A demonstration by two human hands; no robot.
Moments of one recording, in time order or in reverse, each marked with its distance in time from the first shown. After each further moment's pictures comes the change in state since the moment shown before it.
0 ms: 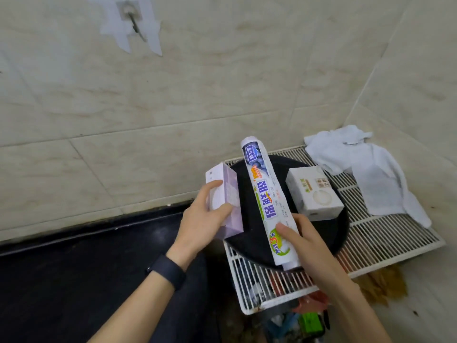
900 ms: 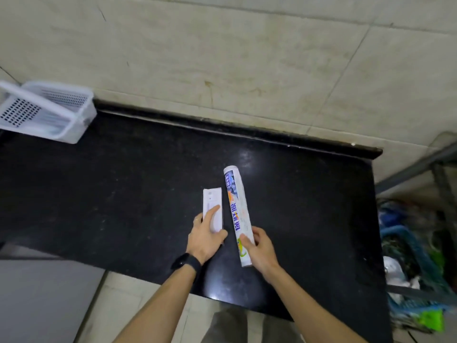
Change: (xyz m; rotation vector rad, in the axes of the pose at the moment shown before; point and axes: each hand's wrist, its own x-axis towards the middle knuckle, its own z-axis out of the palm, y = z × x) left_hand -0.207 -0.424 -0.311 0.188 0.248 -0.552; right_hand -0.116 0.236 0.512 -0.317 -0.390 0.295
